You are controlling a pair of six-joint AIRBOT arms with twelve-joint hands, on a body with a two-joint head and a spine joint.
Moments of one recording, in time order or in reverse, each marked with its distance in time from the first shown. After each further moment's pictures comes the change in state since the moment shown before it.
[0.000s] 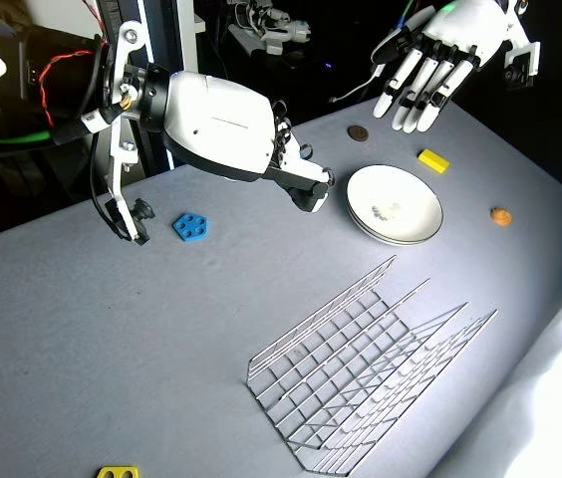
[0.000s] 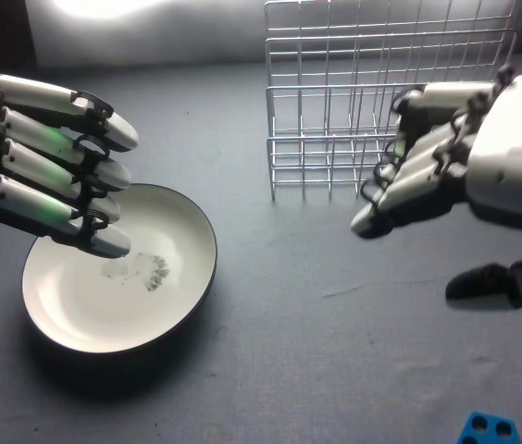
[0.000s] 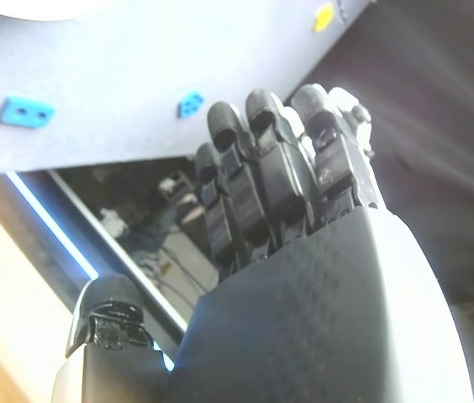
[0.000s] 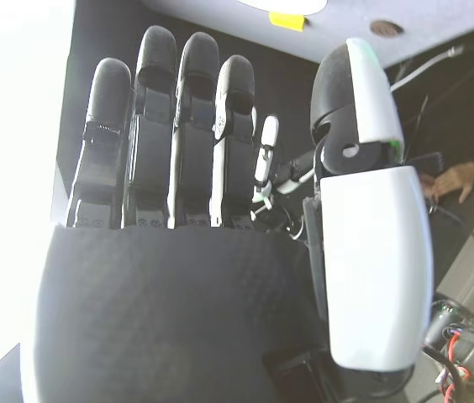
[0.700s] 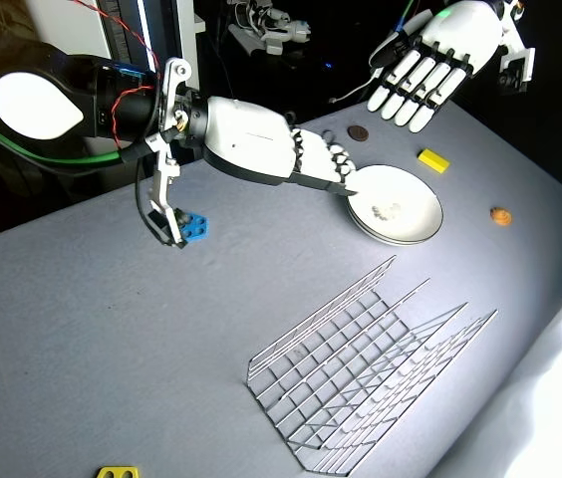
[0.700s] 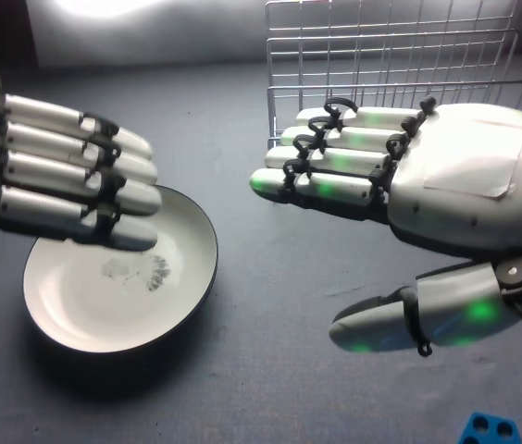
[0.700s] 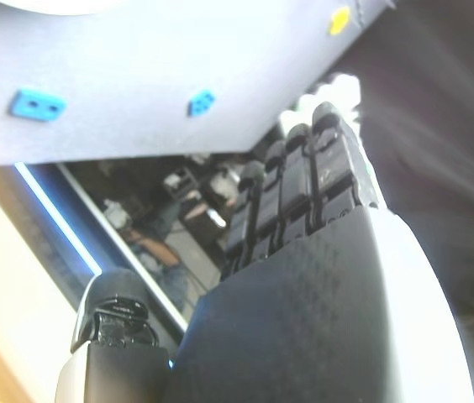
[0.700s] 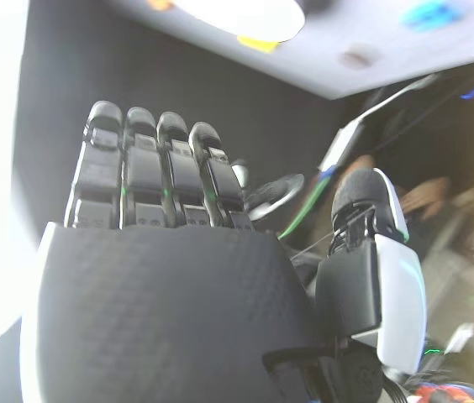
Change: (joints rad) left arm 0.017 -0.014 0.002 0.053 -0.001 -0.044; right arm -0.103 -0.176 0.064 0.307 0.129 -0.390
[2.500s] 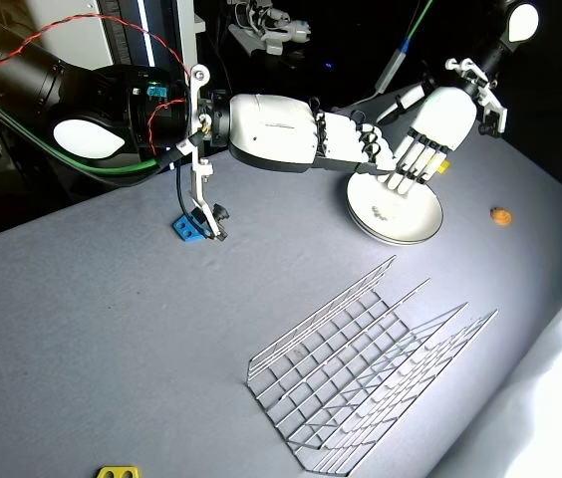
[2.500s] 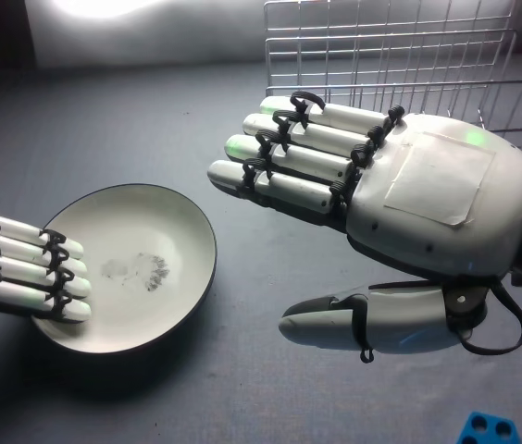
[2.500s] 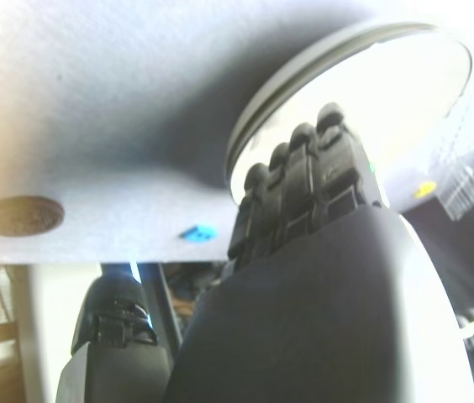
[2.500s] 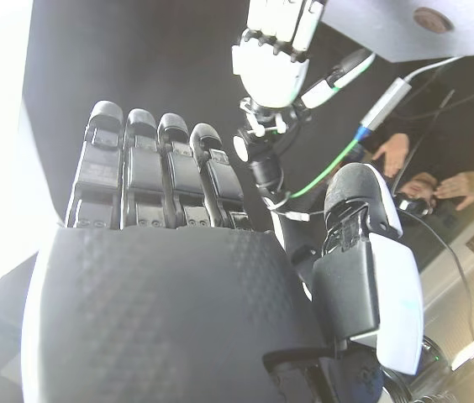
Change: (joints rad) left arm 0.549 -0.218 0.277 -0.207 0.174 0.227; right arm -0.085 -0.114 -0.009 0.256 0.219 -0.357
